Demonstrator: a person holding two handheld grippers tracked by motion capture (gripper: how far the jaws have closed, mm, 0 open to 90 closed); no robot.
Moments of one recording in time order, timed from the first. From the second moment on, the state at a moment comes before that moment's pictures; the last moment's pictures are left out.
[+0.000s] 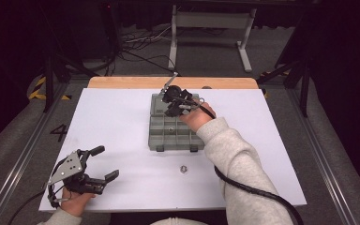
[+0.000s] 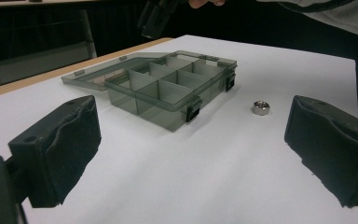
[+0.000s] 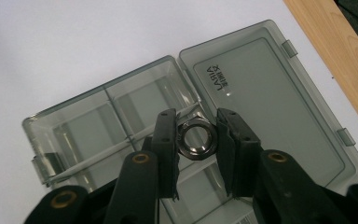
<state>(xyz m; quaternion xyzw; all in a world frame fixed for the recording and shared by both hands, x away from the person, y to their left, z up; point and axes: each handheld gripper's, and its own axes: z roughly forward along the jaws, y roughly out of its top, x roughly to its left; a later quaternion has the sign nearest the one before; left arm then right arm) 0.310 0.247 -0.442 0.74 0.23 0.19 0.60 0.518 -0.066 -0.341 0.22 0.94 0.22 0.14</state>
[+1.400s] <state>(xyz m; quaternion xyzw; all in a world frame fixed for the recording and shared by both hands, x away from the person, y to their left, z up) 0.310 0.247 -0.442 0.74 0.23 0.19 0.60 0.512 -0.076 -0.367 0.23 0.94 0.23 0.13</state>
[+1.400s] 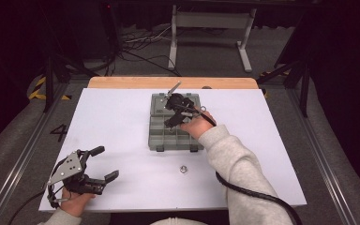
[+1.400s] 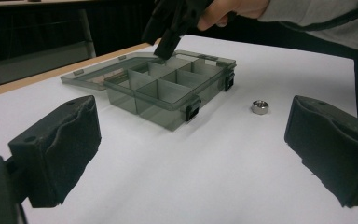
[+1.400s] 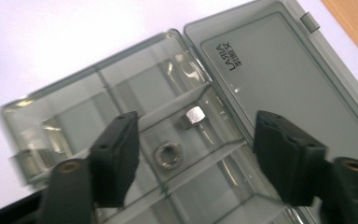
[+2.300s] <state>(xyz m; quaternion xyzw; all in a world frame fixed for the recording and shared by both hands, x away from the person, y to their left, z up) 0.310 0.244 -0.442 0.74 0.23 0.19 0.60 0.409 -0.107 -0.329 0.14 0.95 0.25 0.12</state>
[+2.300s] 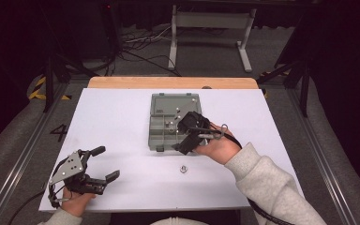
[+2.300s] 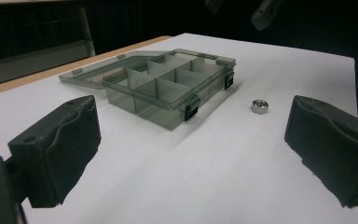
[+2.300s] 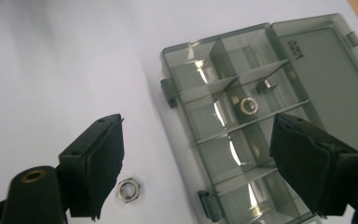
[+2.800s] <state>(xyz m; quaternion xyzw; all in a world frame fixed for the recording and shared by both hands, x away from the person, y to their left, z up) 0.310 0.244 -0.442 0.75 0.23 0.19 0.60 0.386 -0.111 -0.380 0.13 0.96 0.22 0.08</state>
